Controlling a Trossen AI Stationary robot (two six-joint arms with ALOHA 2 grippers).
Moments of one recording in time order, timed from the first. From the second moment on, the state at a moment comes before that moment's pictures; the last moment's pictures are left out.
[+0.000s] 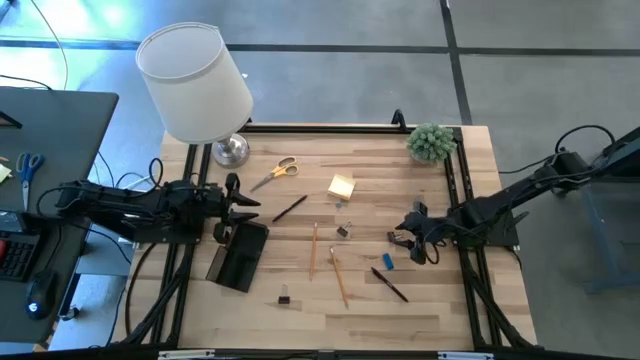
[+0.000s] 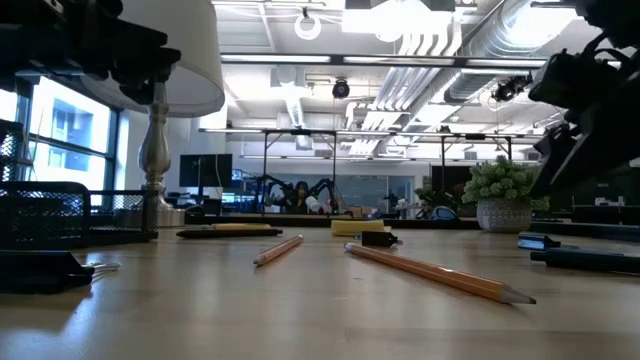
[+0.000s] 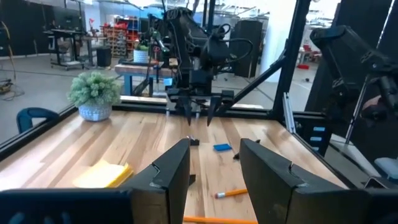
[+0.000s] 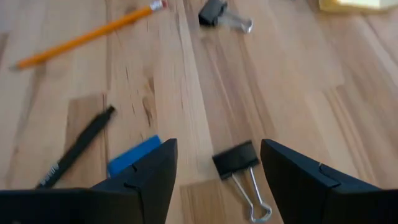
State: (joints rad) left arm 0.07 0.38 0.10 0.30 0.01 -0.09; right arm 0.39 0.87 0.29 -0.25 0.29 0.49
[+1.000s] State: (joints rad) left arm 0.07 0.38 0.10 0.29 0.02 -0.09; right arm 0.41 1.19 0.29 -0.09 0.36 0.33
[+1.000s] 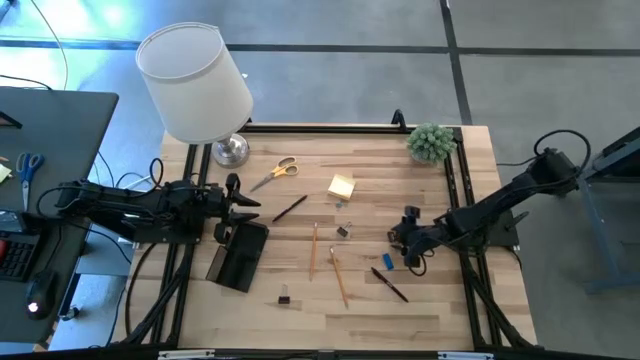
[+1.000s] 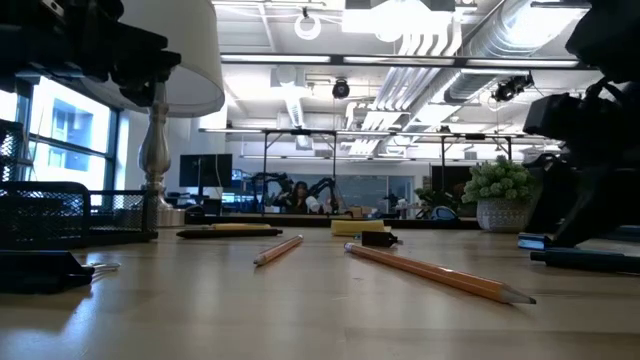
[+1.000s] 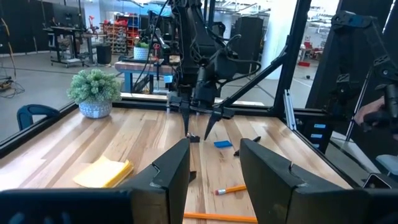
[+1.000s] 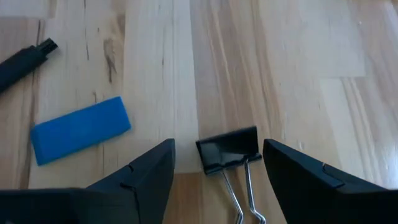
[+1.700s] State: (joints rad) left arm 0.07 0.38 0.10 0.28 0.02 -0.08; right arm 0.24 1.18 0.29 -0.08 0.18 0.21
